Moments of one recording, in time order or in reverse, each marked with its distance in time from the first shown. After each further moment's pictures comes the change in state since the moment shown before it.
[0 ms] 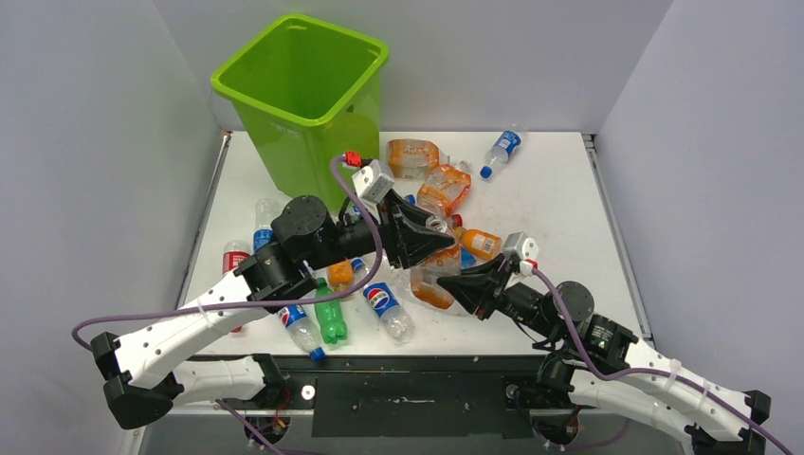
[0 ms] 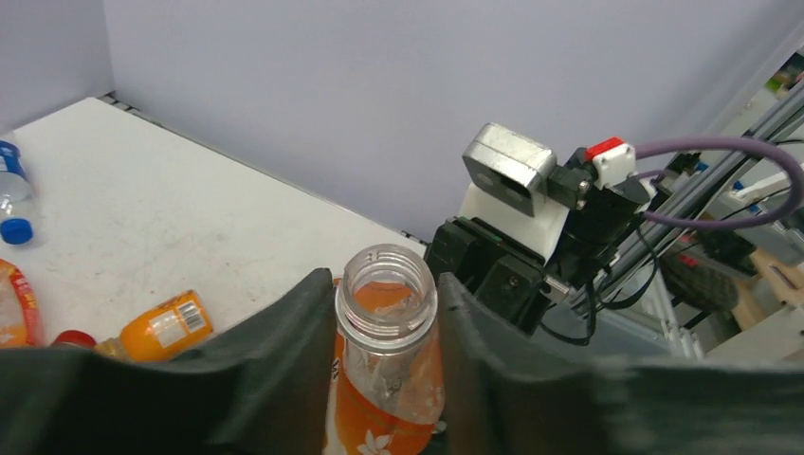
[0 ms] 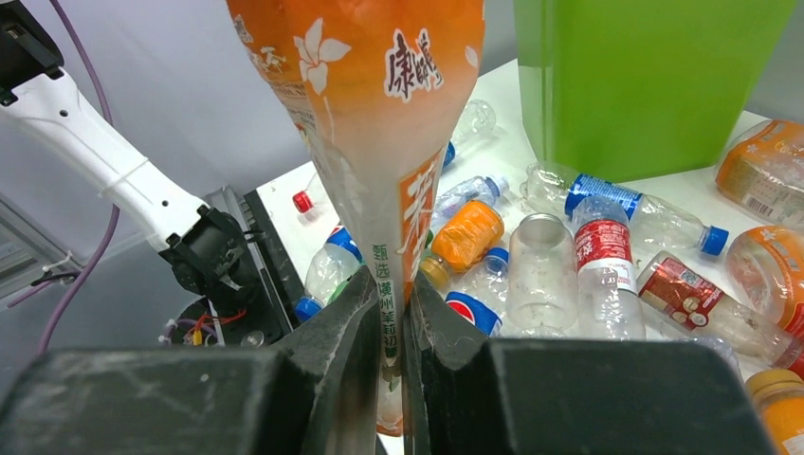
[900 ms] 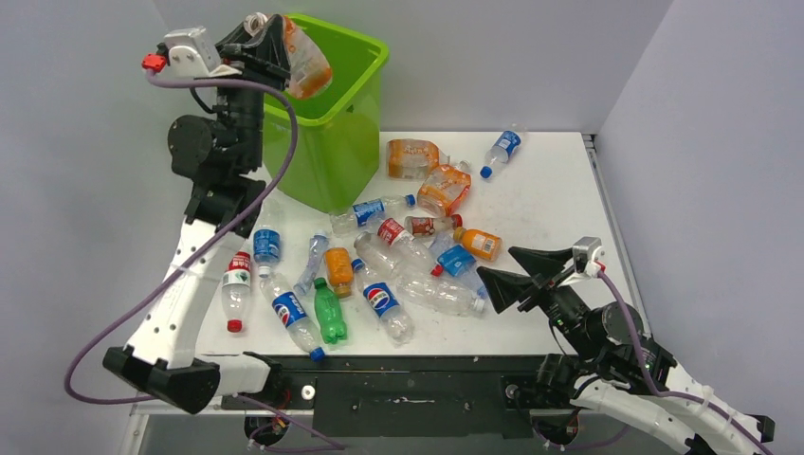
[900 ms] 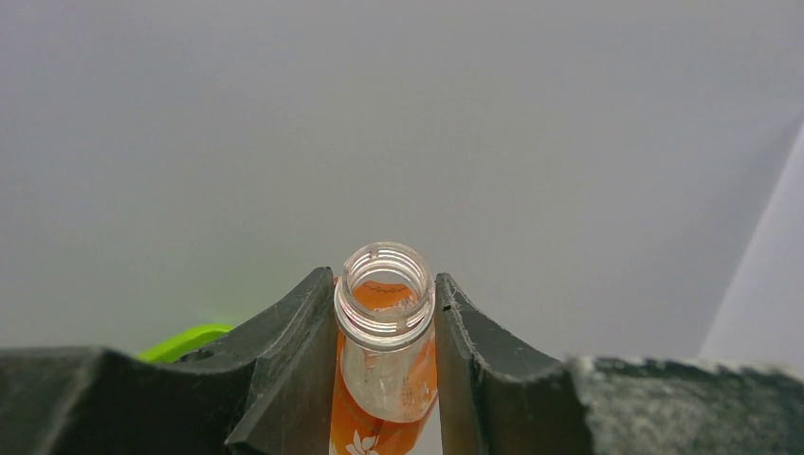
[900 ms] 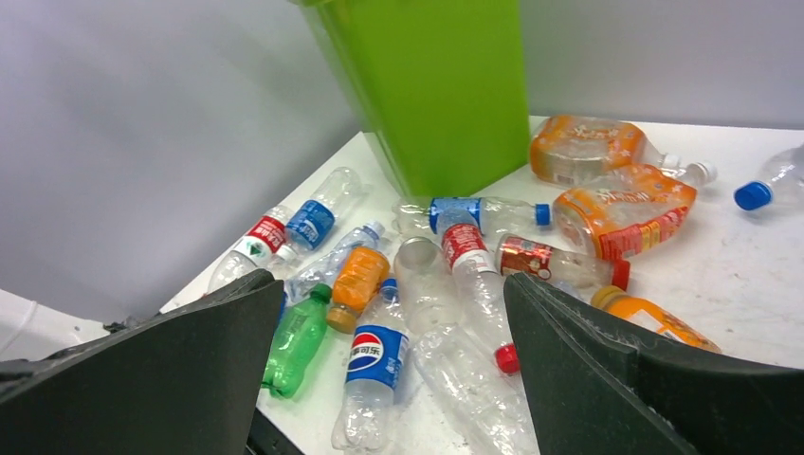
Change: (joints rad) left arm 0.604 0.146 0.386 0.323 -0.493 0.213; right arm -0.001 -0.247 0.026 -0.197 0.381 0.057
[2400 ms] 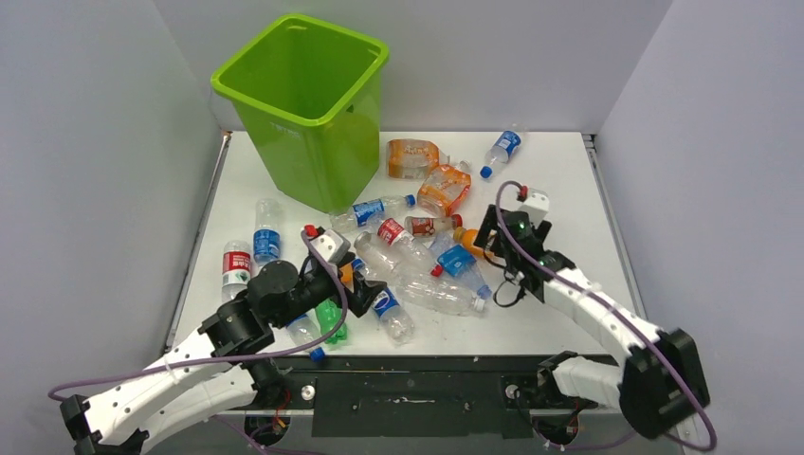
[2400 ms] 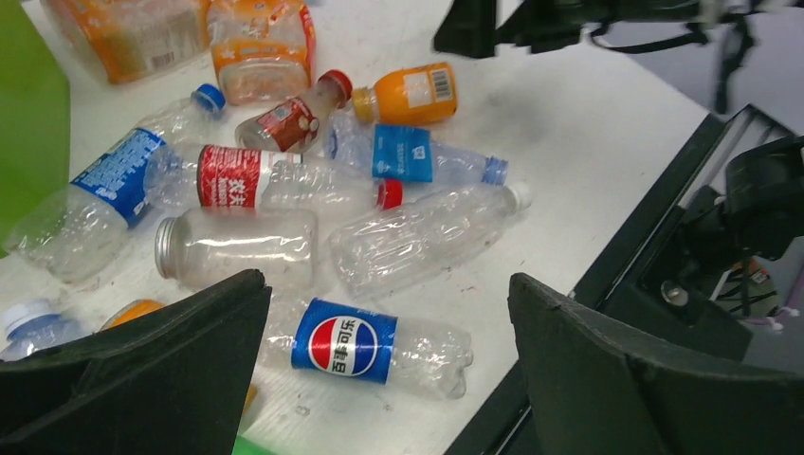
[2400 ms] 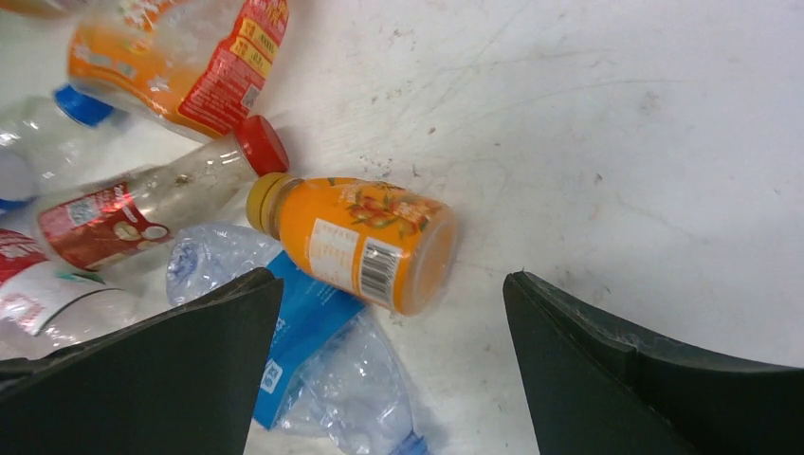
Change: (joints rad) left arm -0.534 -0.576 -0.912 -0.598 0.145 0.000; right arm -0.585 0.793 -0.006 0.047 0.095 0.283
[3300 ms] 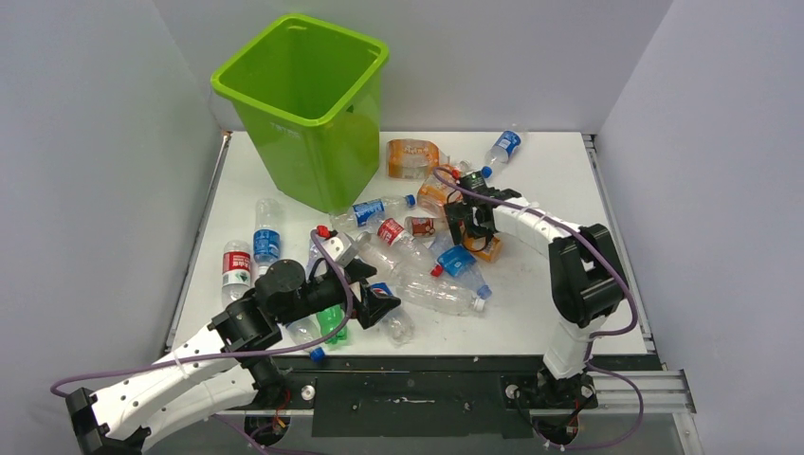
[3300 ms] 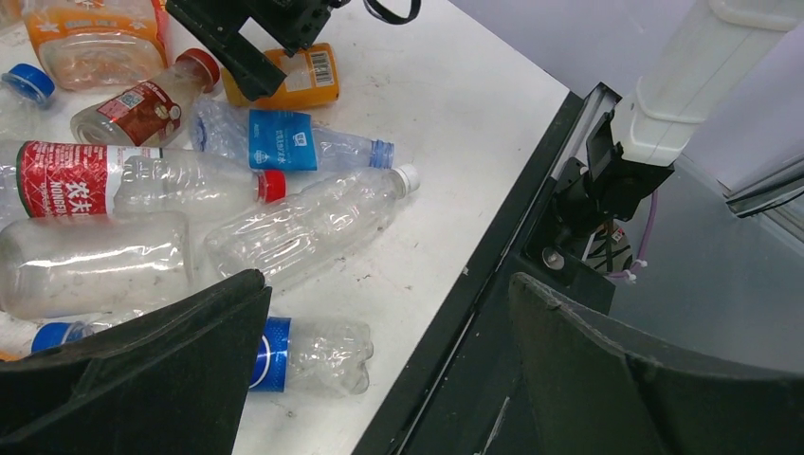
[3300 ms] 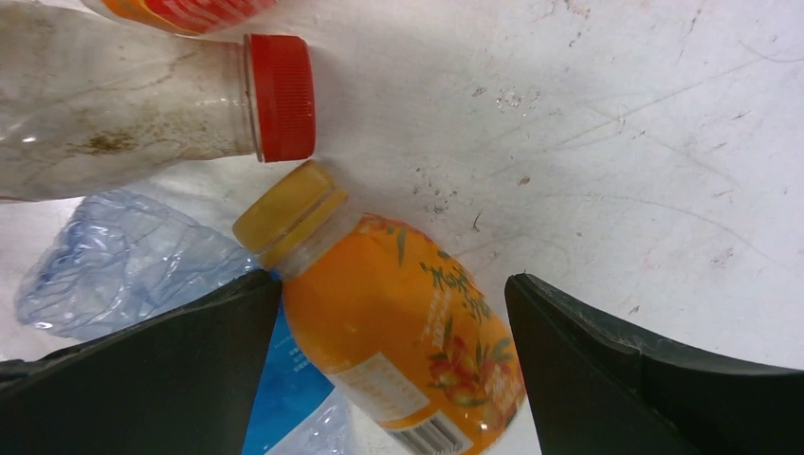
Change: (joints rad) left arm 0.000 0.006 -0.052 0.115 0.233 -0.141; right arm -0.038 0.719 0.587 -0.349 -0.231 -0.496
